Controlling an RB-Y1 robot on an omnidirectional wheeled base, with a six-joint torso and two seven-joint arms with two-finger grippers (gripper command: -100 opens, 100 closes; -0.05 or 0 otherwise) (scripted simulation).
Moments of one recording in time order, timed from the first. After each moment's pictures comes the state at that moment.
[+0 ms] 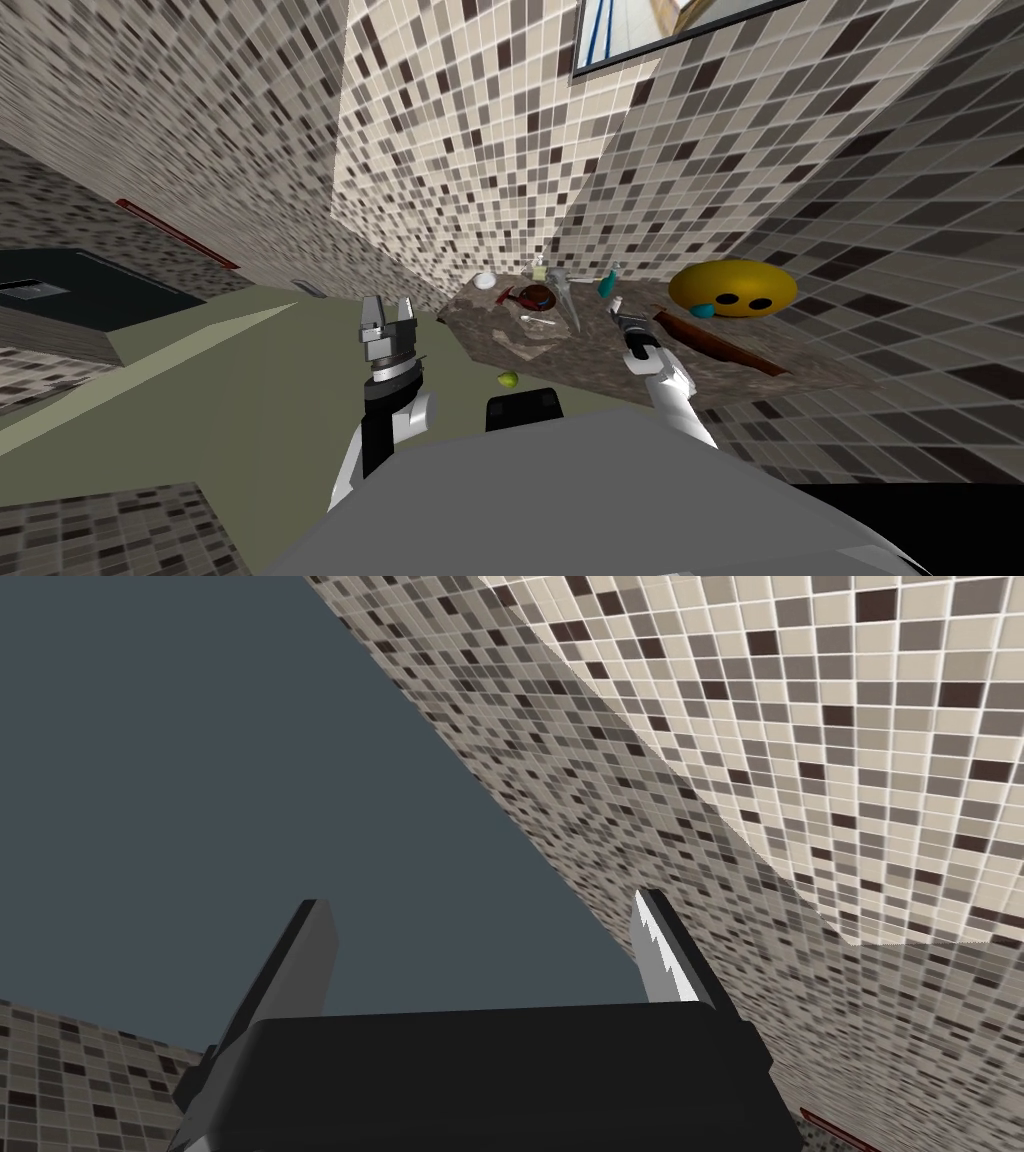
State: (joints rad) left arm 0.48 0.02 0.04 -2.27 -0.09 -0.61 -0.04; right arm 0.02 -0.23 -0.61 -1.27 0.77 -0.11 0.75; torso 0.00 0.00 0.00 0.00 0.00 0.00
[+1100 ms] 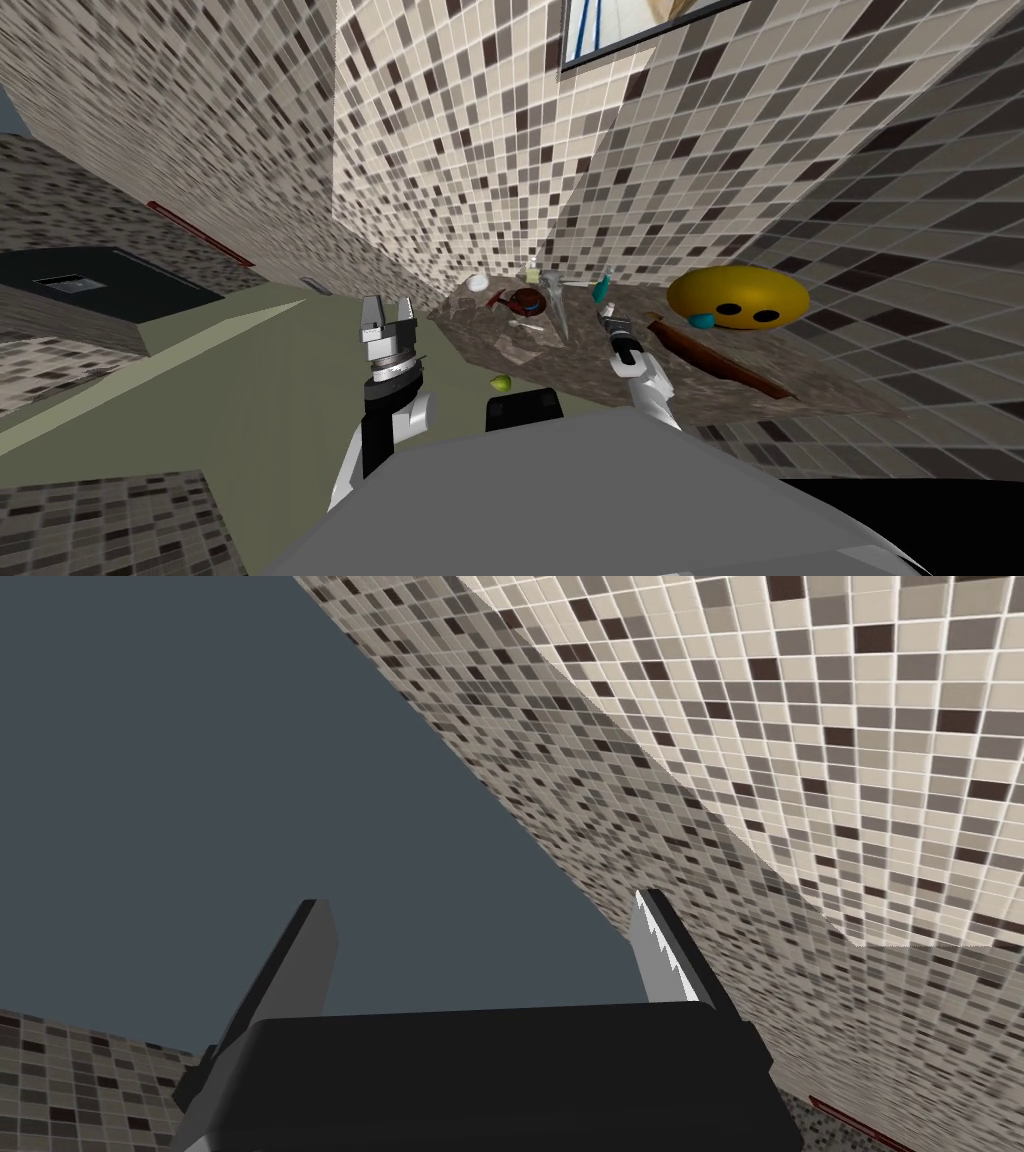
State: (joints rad) left arm 0.48 0.02 0.04 -2.27 -0.09 -0.61 -0.04; right arm -0.02 -0.11 -0.67 -1.22 0.81 -0.28 0.82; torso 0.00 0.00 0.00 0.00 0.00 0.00
